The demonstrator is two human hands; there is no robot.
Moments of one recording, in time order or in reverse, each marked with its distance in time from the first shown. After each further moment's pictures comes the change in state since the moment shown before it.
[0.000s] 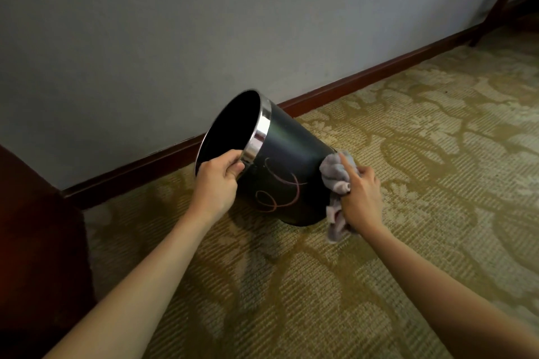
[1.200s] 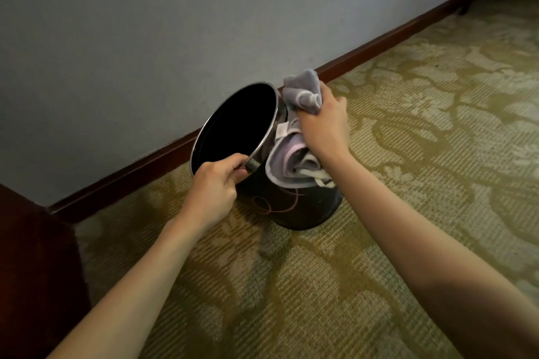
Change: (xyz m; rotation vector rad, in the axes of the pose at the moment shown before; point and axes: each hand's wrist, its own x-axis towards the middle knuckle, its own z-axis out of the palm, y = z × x) left_hand -0.001 0.025 0.014 0.013 -0.190 0.095; right_hand 0.069 -0.091 -0.046 0.458 0.126 0.130
